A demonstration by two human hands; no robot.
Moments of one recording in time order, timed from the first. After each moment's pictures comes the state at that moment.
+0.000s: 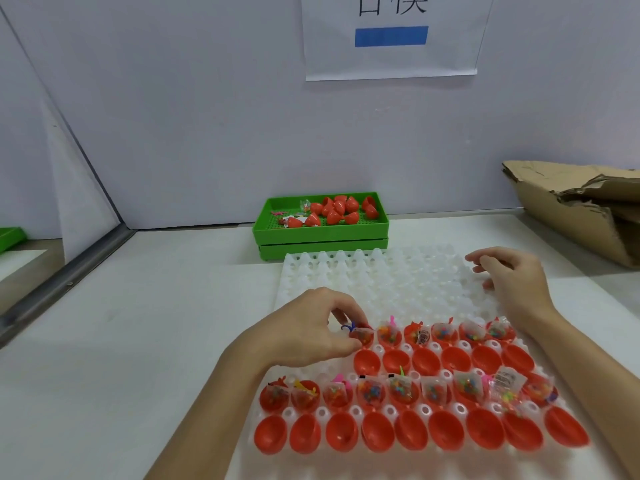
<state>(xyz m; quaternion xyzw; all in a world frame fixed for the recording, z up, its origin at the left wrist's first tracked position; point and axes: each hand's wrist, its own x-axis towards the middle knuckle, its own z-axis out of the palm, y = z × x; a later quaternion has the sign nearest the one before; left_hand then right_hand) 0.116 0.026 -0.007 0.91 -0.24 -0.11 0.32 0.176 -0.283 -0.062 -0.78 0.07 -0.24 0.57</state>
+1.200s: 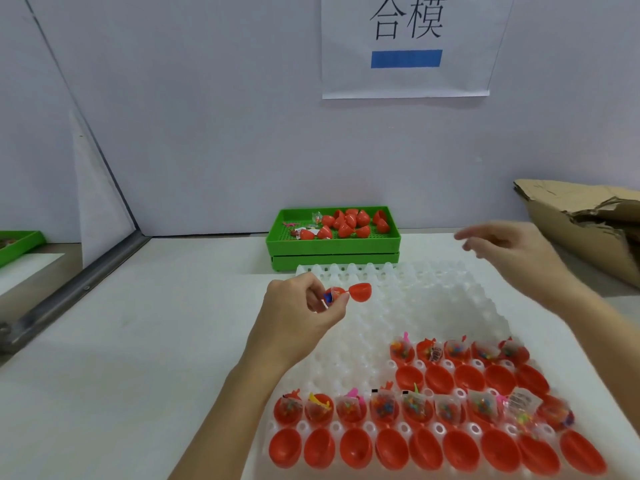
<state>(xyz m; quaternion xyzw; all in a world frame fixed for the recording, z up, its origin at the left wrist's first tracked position) 0.119 0.041 -0.015 0.89 -0.08 0.21 0.41 0.162 -0.259 0.026 -0.88 -0.07 -0.18 0.43</state>
